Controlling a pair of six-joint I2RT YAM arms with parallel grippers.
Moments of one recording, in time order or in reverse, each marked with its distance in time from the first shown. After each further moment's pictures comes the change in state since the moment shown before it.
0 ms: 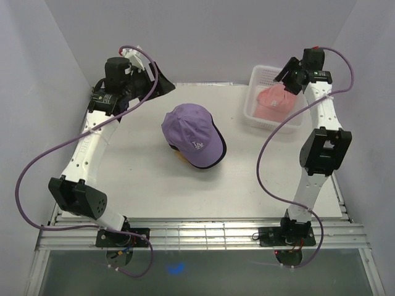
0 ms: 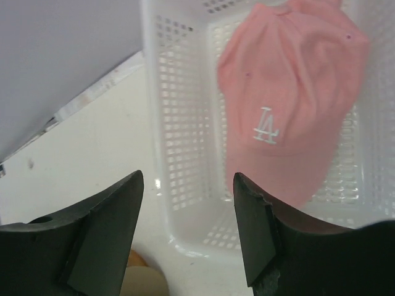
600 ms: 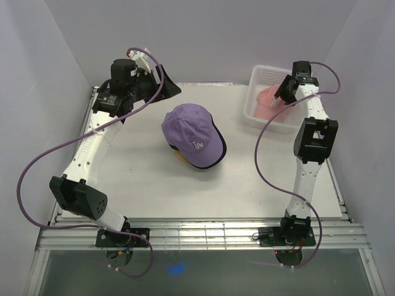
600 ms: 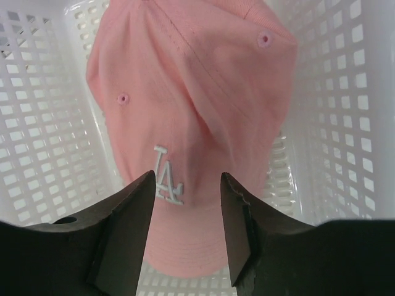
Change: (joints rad) left arm -0.047 -0.009 -0.014 0.012 0.032 0.002; right arm -0.025 0.315 0.121 -0.063 0.186 -0.108
